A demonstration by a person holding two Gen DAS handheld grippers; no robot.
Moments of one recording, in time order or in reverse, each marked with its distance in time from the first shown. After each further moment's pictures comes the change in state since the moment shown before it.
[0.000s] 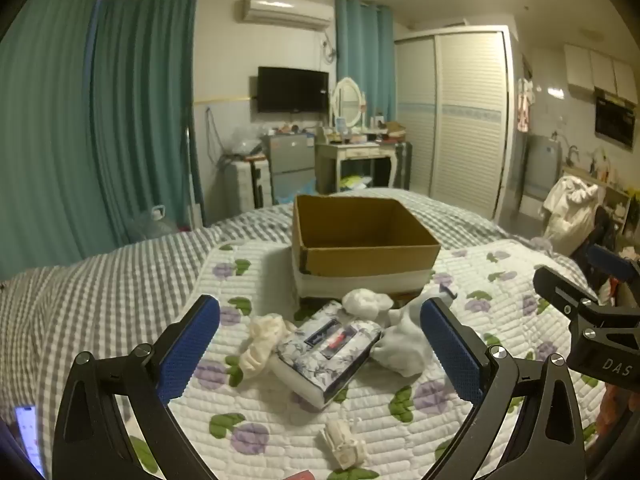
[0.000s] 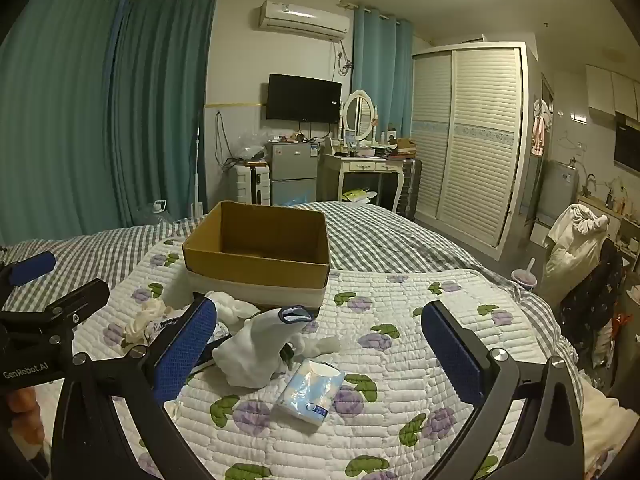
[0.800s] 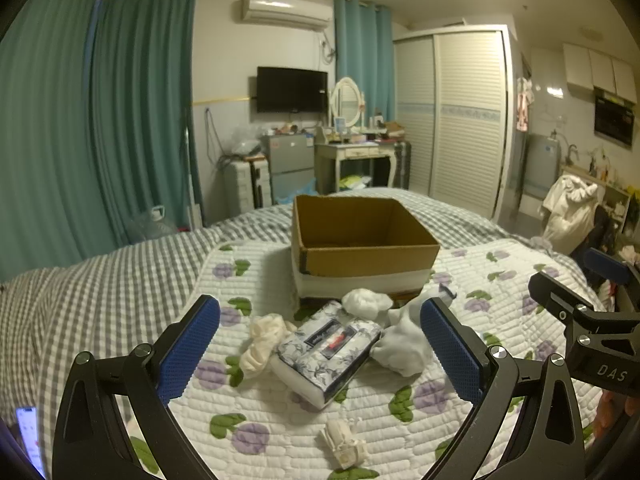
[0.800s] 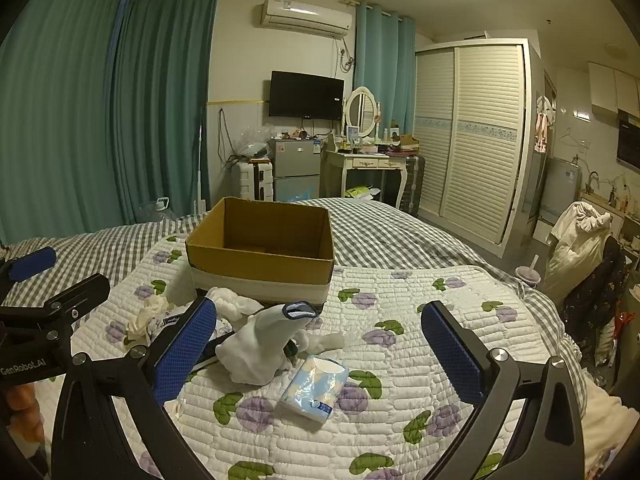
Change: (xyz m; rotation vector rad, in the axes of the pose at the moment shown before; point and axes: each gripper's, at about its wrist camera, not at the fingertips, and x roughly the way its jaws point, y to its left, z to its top) left arm -0.001 -0.001 0.000 0.004 0.002 -0.002; right arm 0.000 0.002 -0.002 0.000 0.019 0.003
